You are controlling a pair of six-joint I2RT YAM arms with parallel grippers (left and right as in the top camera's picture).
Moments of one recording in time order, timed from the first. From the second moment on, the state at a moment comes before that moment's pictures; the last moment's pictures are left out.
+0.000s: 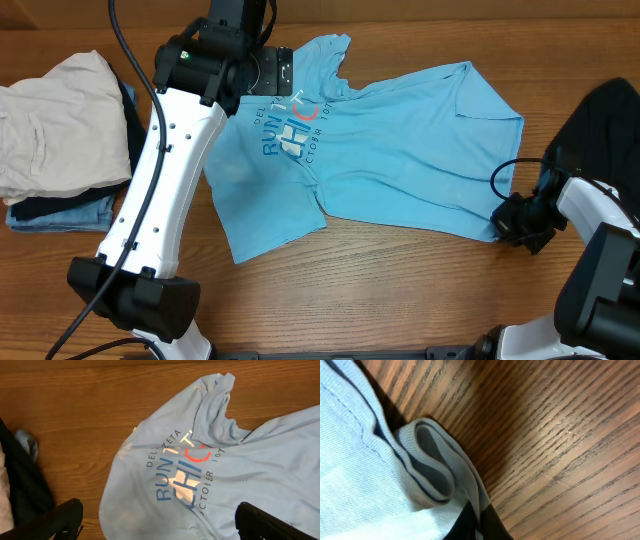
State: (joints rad) left arm -0.31 1.83 2.02 -1.13 -0.18 -0.24; right arm -0.36 1.71 0.91 -0.84 -0.09 0.51
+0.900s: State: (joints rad) left arm -0.30 1.86 1.24 -1.20 0.12 -0.44; right arm -0.59 1.70 0.91 -0.68 -0.02 0.56
